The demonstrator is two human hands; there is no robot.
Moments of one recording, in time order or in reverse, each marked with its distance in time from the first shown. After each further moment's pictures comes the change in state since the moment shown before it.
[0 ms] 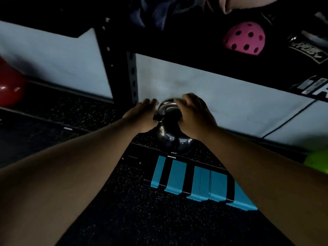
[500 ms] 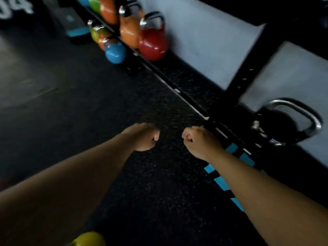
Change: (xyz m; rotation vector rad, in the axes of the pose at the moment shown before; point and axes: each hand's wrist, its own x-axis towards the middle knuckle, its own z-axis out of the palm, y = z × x) left_hand -0.413 -0.111 0.002 0.002 -0.220 -0.486; right_hand -0.159 -0.265 0.056 0.252 -0.398 -0.471
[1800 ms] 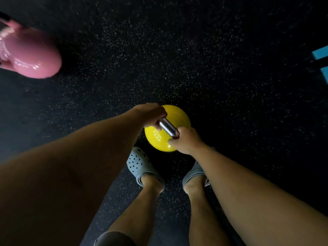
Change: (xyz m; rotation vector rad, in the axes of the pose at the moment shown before) left_hand -0.250 -0.246 0.473 -0.118 -0.459 0.085; right_hand -0.199 -0.254 0.540 0.255 -0.698 0.338
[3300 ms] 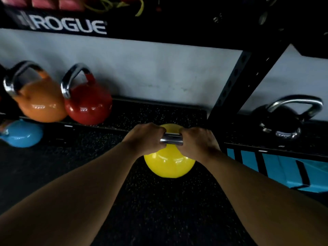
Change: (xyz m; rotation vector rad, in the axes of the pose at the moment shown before) left_hand 0.216 0.175 -0.838 0.594 0.603 0.510; right_hand 0.000 -0.068 -0.795 -0.190 1.150 0.275
